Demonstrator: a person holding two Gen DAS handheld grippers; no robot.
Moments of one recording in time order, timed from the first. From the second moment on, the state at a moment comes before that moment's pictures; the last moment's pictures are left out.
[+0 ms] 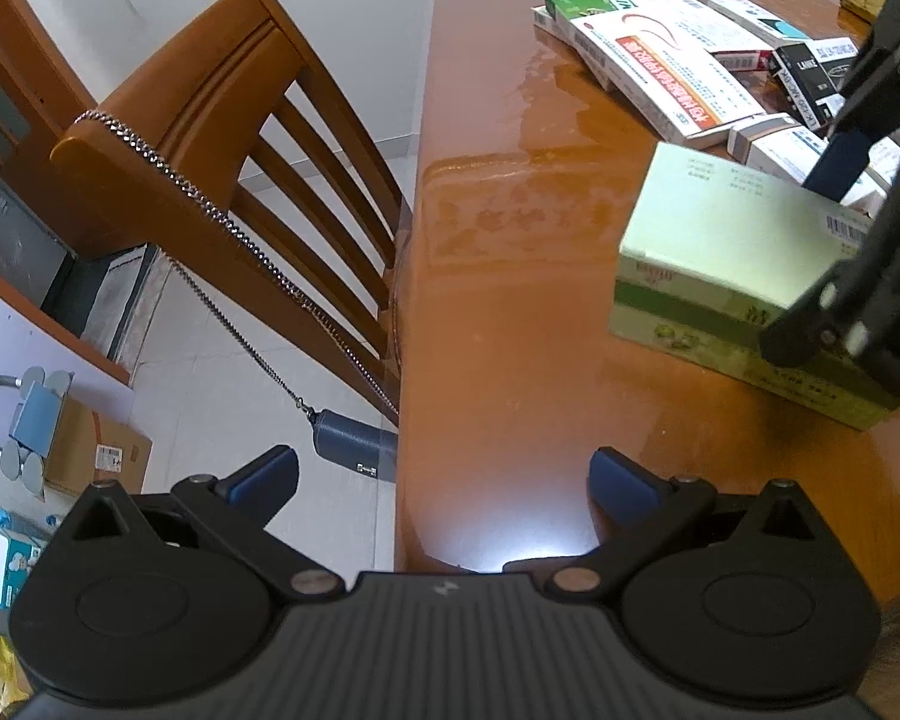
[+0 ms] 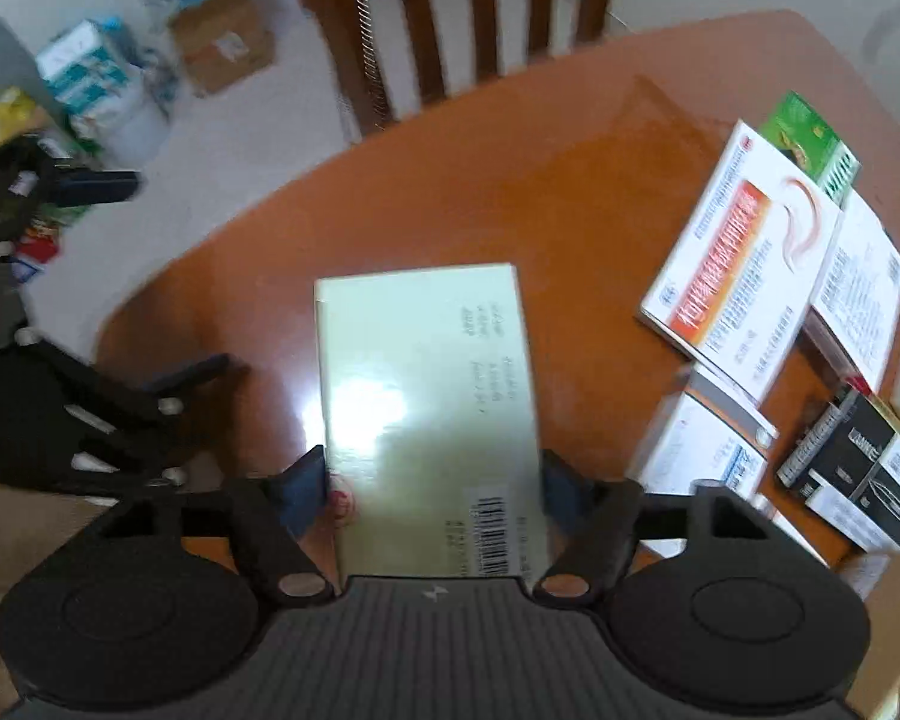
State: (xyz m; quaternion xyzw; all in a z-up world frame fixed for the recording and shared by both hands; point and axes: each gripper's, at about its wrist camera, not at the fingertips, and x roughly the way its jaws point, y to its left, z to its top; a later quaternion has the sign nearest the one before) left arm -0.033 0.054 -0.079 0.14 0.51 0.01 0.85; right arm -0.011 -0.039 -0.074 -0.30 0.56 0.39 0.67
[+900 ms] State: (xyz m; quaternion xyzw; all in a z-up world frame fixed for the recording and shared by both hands) left arm -0.023 0.039 -0.086 0.16 0.50 -0.03 0.85; right arm -0.015 -0.056 -0.086 -0.16 0.63 0.21 0.73
